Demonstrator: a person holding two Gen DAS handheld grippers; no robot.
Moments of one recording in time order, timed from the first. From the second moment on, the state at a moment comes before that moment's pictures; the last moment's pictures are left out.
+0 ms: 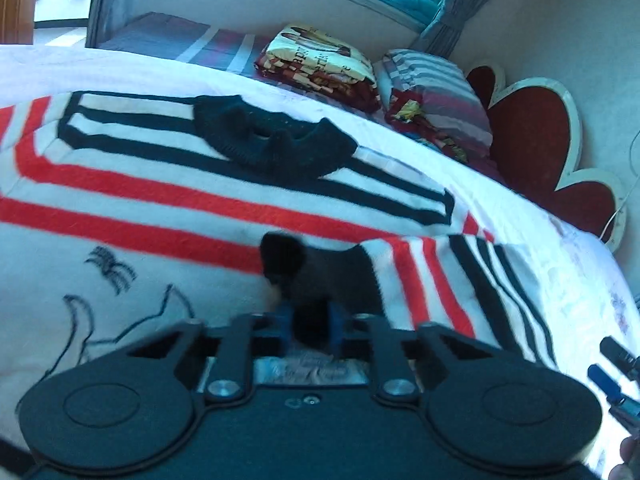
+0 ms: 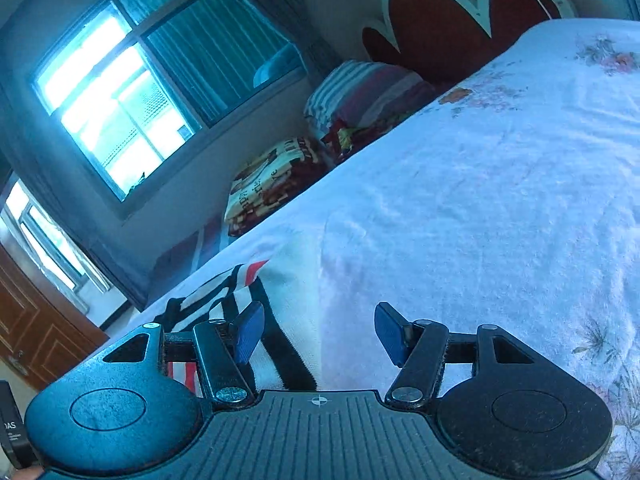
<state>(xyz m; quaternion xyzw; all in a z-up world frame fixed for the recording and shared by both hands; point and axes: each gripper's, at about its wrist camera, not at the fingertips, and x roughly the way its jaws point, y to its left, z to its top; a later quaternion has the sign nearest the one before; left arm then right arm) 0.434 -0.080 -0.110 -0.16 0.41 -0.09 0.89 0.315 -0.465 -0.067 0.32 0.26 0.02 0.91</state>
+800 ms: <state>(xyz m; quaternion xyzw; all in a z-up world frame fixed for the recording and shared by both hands) 0.401 0.022 -0.102 -0.13 0.37 -0.02 0.92 0.355 -0.395 -0.092 0.22 0.34 0.09 0.91</state>
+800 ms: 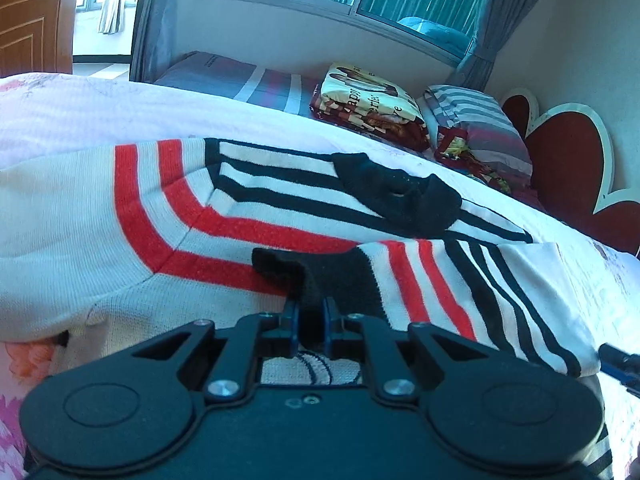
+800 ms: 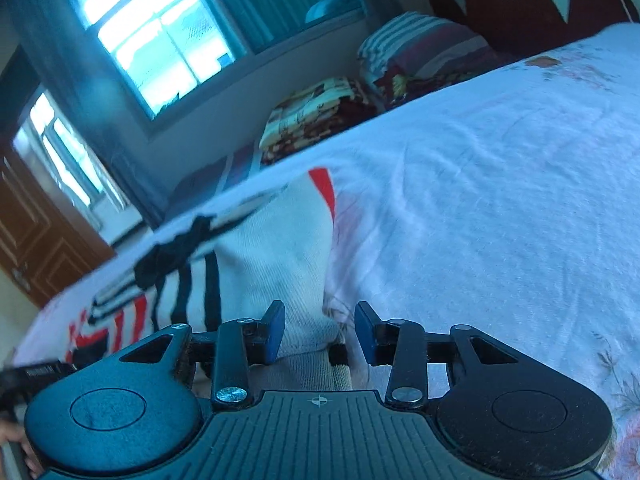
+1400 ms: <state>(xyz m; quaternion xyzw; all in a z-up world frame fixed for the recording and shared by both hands) 0.410 0.024 -0.100 -0.10 0.37 -0.03 0.92 0.380 -0.400 -0.075 0.16 0.30 0.10 0.94</state>
